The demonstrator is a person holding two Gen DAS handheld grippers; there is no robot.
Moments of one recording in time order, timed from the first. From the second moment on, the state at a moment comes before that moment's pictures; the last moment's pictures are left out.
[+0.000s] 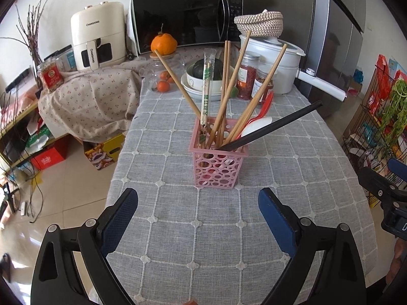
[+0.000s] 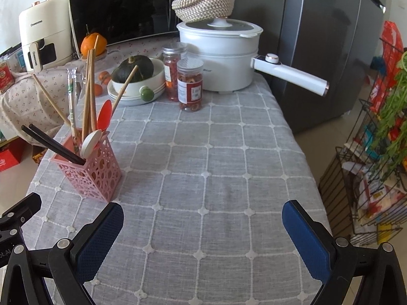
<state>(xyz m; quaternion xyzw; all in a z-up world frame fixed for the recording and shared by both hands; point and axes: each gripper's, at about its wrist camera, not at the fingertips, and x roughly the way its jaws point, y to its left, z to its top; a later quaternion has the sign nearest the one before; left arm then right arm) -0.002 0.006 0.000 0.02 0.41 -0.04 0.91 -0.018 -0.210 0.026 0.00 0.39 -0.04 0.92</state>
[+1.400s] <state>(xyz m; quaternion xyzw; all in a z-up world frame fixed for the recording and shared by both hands) 0.001 0.013 -0.004 -0.02 0.38 -0.04 0.92 -0.015 -0.209 0.019 0.03 0.41 -0.04 0.91</state>
